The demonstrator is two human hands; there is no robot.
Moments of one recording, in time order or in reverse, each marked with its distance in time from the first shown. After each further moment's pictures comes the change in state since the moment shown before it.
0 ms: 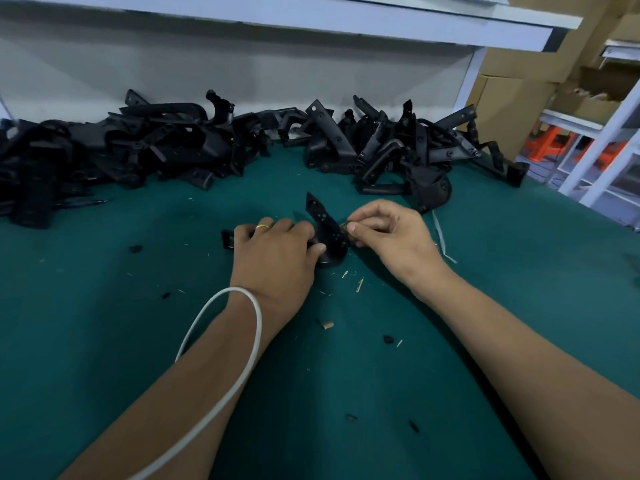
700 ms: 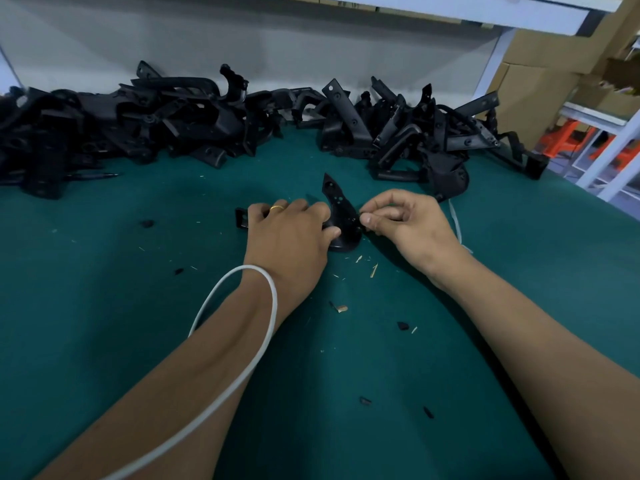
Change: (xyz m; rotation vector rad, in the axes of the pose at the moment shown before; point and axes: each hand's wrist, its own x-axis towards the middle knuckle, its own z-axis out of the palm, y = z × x) left_hand 0.002 -0.002 0.004 -0.032 0.001 0.004; right_hand 0.005 0.005 -0.003 -0.013 -0.082 0.016
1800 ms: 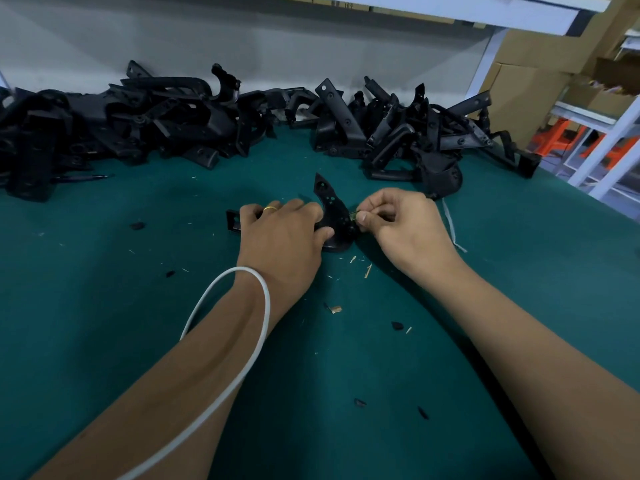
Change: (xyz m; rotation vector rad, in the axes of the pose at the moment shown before) left_hand -0.001 0.000 -0.002 -0.068 0.008 0.002; right_hand -0.008 -0.019 0.010 -0.370 0.165 -0.017
